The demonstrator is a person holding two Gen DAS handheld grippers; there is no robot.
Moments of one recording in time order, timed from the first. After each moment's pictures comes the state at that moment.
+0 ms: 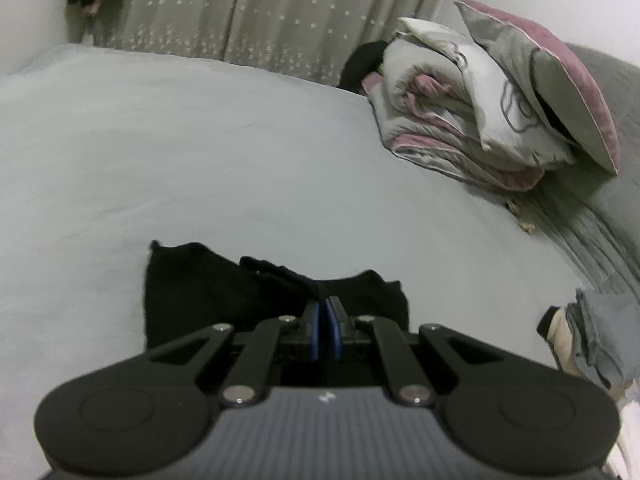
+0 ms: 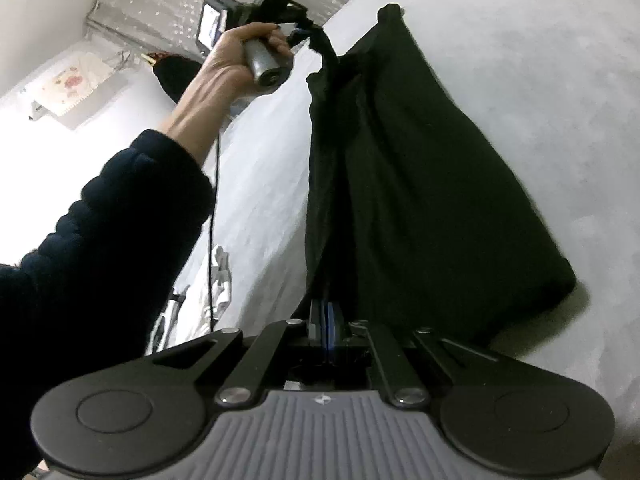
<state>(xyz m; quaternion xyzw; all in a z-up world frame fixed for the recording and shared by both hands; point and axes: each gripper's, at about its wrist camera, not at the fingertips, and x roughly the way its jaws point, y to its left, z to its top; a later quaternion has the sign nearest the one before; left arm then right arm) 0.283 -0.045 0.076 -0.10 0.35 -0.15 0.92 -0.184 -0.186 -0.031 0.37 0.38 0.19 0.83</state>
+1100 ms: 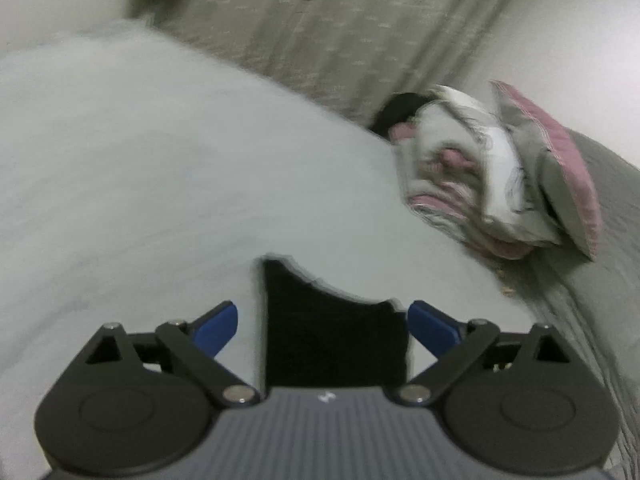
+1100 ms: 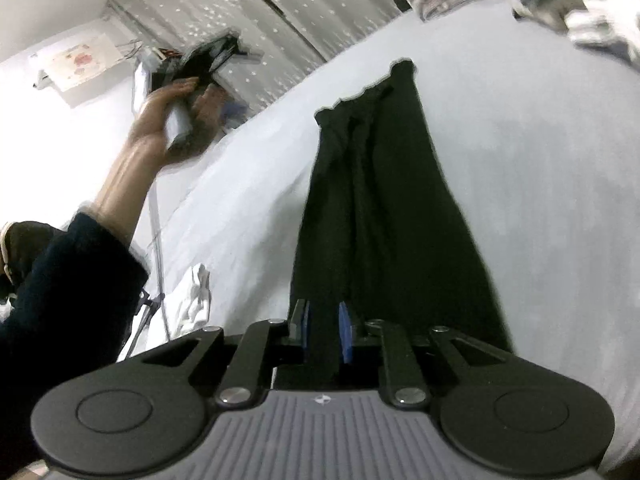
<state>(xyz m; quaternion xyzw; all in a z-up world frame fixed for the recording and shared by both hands) 0.171 0.120 0.128 -0.22 0.34 -0.10 0.91 -0.189 -0.145 0.033 0.27 0.33 0.17 0.89</state>
